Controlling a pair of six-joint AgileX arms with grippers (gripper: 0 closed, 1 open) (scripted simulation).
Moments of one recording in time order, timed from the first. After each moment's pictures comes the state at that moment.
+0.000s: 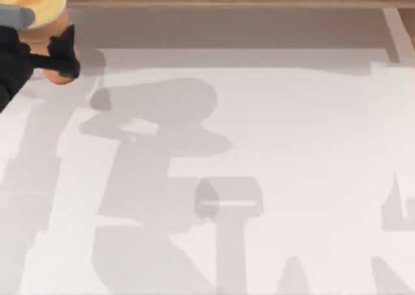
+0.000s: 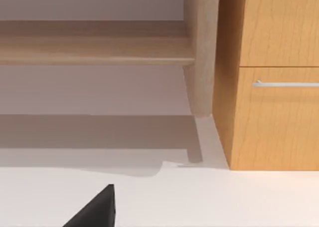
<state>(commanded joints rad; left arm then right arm) 0.00 1.83 0.75 0.94 0.28 0.04 0.00 0.00 0.00 0.00 0.00 0.00</state>
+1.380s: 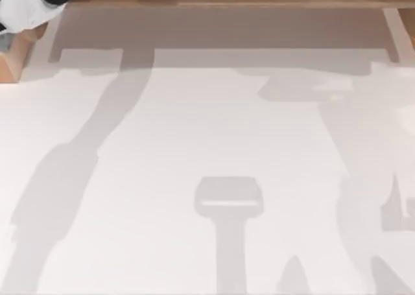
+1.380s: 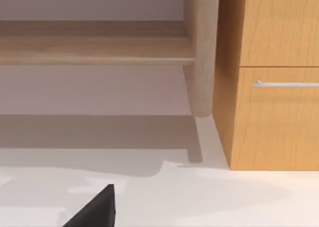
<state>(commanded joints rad) -0.35 1.85 1.49 0.15 -0.30 -0.06 0.00 0.00 0.00 0.00 0.00 0.00</state>
